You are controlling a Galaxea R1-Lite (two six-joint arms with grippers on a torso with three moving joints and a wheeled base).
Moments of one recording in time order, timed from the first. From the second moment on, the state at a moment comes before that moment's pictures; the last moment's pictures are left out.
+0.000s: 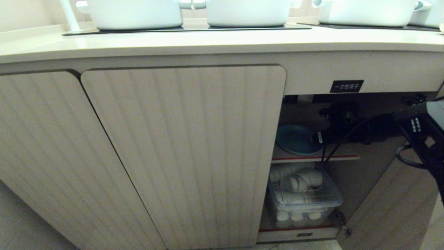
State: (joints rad) left arm 0.00 0.00 0.00 0.00 0.00 0.00; right arm -0.01 2.40 -1.71 -0.06 -0.13 -0.13
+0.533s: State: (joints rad) left arm 0.00 0.00 0.00 0.00 0.00 0.00; right arm -0.01 2.40 -1.74 0.01 -0.08 -0.13
